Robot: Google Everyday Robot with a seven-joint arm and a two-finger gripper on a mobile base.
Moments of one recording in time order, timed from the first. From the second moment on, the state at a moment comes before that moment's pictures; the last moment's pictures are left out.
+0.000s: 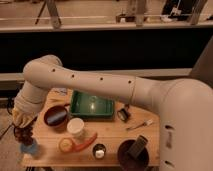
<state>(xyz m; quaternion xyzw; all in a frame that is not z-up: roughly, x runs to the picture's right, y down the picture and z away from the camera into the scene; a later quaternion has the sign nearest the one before) -0.332 0.128 0.543 -0.19 -0.51 -0.43 0.72</state>
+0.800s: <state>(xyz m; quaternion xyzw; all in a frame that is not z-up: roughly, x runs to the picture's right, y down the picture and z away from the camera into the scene) -0.356 0.148 0.555 -0.22 -0.53 -0.43 0.70</state>
